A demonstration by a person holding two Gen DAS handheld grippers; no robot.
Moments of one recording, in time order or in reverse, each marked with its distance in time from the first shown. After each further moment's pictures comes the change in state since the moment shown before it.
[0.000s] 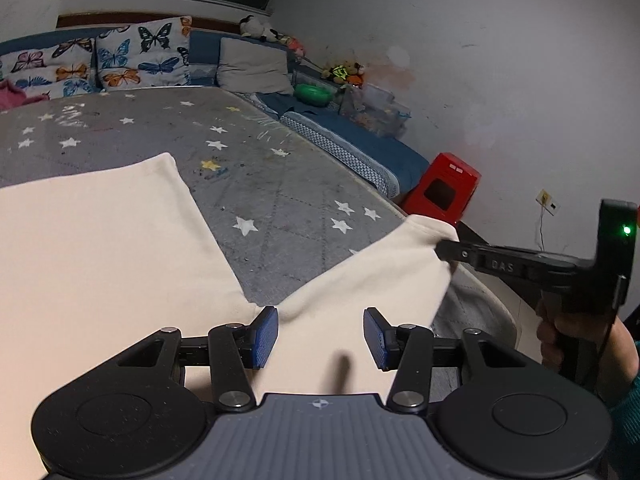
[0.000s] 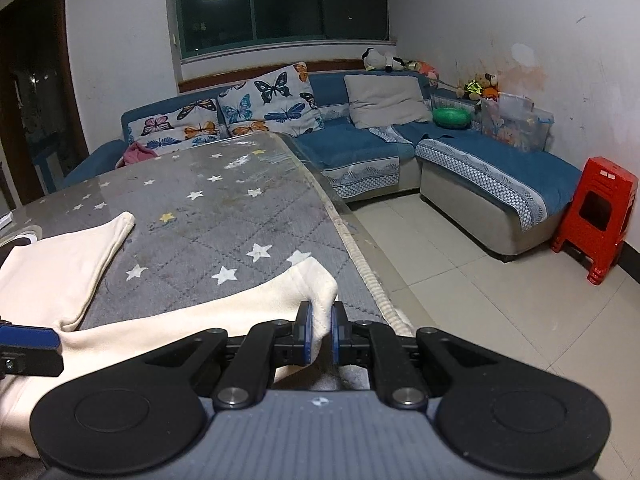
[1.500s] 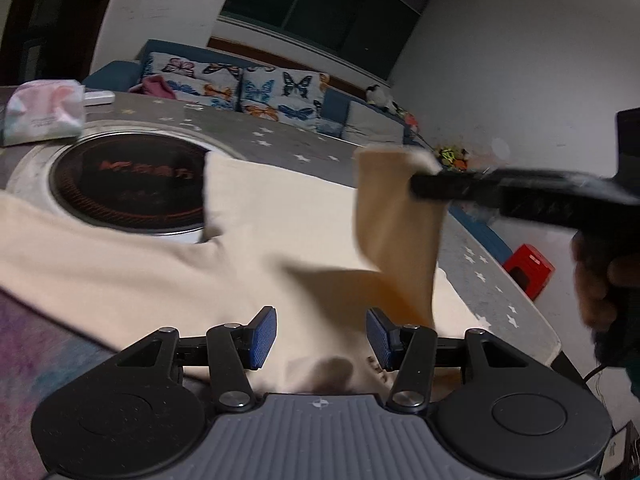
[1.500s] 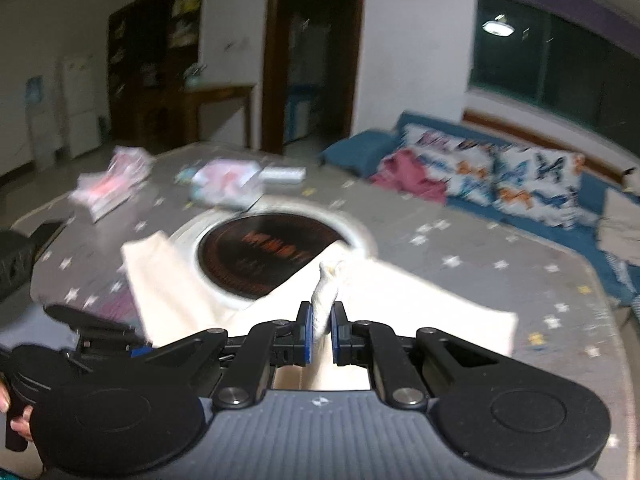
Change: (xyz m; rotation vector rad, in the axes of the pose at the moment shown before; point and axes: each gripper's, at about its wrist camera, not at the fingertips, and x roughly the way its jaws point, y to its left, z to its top) left arm -0.206 0.095 -0.106 -0.251 -0.225 0.251; right arm -0.078 0.310 0.023 -0.594 -0.015 0.606
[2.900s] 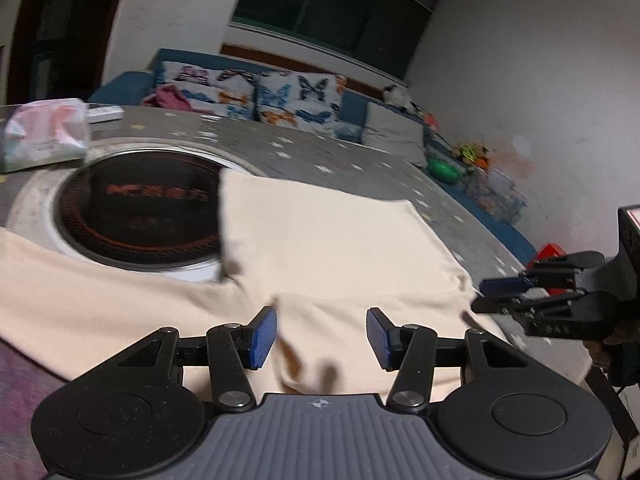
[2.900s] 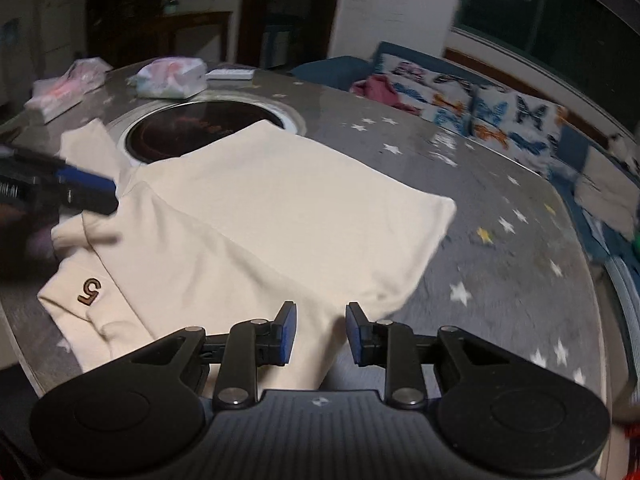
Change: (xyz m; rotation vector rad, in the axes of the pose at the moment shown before) left arm 0.023 0.007 0.024 0.021 -0.015 0.082; right arm 0.005 -0.090 -0.079 -0.060 0.200 -0.065
